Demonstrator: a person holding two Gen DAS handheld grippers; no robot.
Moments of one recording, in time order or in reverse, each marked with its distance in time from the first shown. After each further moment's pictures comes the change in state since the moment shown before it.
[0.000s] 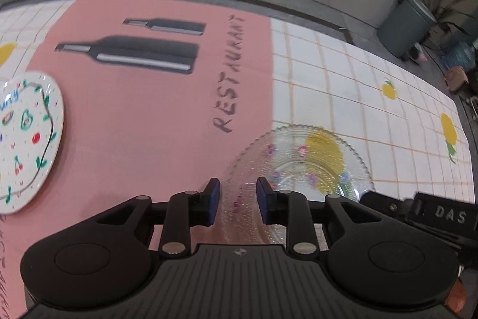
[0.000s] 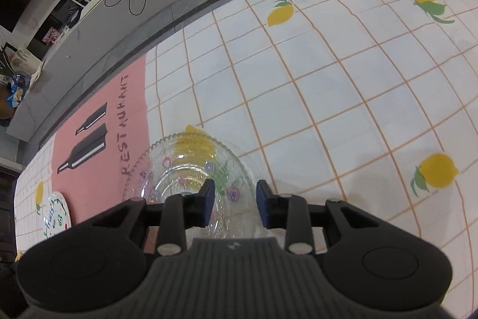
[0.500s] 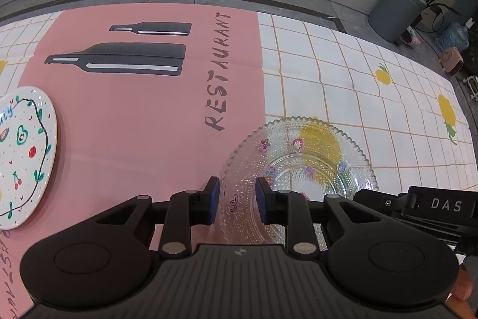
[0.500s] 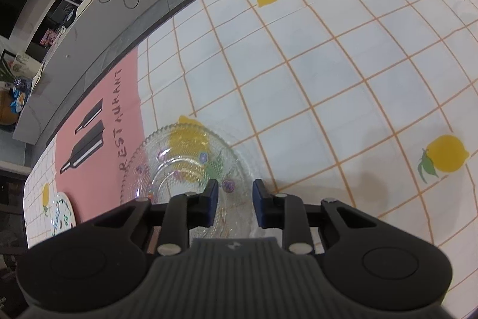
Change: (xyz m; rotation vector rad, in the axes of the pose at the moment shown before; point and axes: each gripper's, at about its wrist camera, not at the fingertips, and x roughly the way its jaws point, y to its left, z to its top) left arm -0.001 -0.010 -0.002 0.106 0.013 0.009; right arm 0.007 -0.006 -0.001 0.029 0.052 0.024
